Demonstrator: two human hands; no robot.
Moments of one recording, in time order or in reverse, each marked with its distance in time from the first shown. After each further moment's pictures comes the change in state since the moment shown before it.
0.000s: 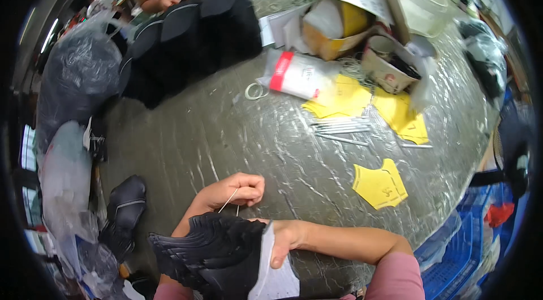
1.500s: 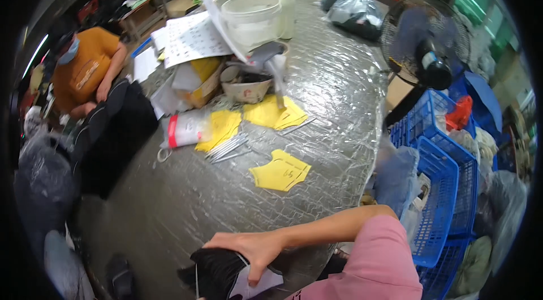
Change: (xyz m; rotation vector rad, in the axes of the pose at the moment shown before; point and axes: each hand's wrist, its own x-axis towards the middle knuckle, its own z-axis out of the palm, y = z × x) left_hand -0.191 -0.115 0.214 -0.134 0.826 0.089; right_hand -0.065 0.014 0.069 -1.342 0.233 -0.340
